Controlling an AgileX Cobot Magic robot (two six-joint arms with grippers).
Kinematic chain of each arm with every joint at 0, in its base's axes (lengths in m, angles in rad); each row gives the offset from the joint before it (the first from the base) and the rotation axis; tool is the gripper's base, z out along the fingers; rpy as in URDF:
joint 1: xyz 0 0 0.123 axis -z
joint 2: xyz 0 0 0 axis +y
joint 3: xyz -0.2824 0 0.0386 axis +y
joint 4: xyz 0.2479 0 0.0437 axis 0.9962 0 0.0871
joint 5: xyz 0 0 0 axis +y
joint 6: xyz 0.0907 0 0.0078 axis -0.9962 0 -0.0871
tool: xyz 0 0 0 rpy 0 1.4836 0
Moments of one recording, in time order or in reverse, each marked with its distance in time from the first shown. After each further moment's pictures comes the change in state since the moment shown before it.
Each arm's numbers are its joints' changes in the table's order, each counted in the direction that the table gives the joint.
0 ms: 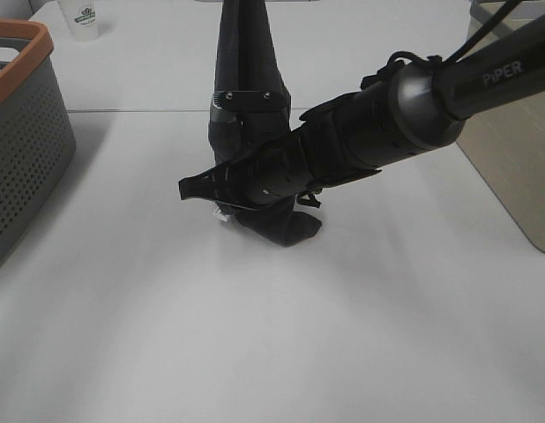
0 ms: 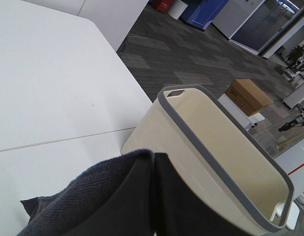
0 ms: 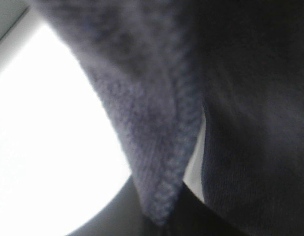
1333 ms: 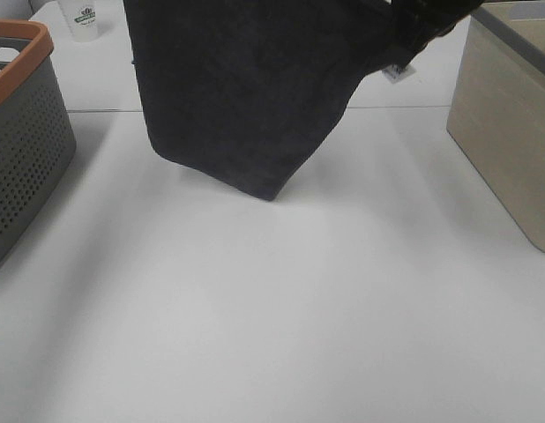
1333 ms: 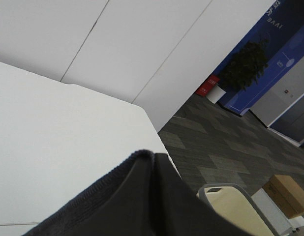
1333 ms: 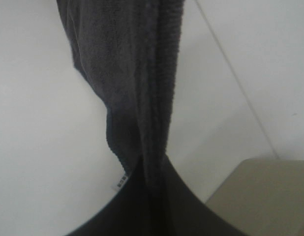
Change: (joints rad) left arm -0.168 -0.127 0.003 -0.024 0.152 0.080; right arm 0.230 -0.469 -0.289 -1.883 0.879 -0.883
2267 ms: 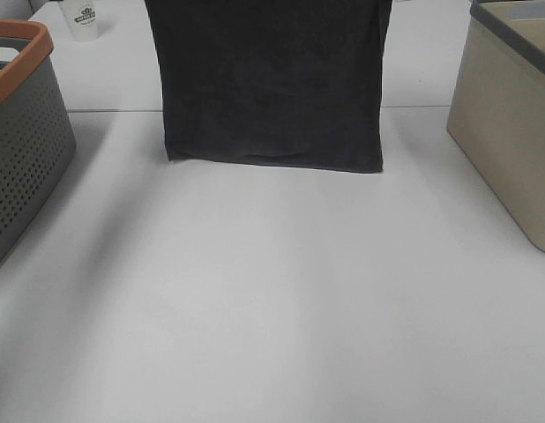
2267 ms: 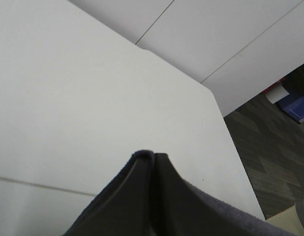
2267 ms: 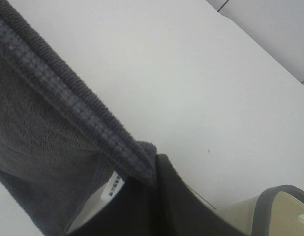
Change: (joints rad) left arm 0.007 0.327 -0.106 -0.082 0.165 -0.044; right arm 0.201 0.226 -0.157 0.009 -0.440 -0.139
